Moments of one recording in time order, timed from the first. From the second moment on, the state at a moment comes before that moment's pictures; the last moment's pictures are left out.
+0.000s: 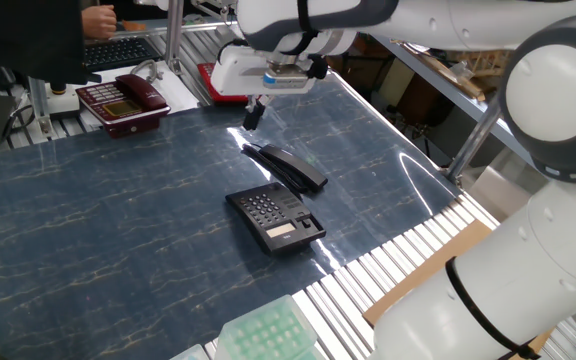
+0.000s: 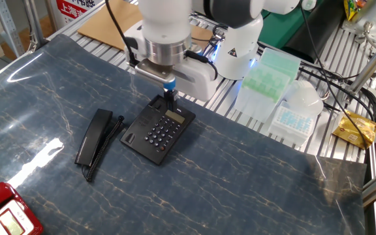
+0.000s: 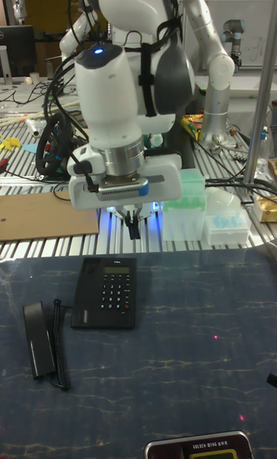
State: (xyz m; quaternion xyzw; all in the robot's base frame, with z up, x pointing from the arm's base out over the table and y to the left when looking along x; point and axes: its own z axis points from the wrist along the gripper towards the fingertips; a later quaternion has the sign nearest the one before) arm 0.499 0.000 0.298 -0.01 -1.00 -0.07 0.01
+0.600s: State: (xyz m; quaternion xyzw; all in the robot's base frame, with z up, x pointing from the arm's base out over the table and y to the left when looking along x) arm 0.506 -0.004 0.303 0.00 -1.00 -0.08 0.01
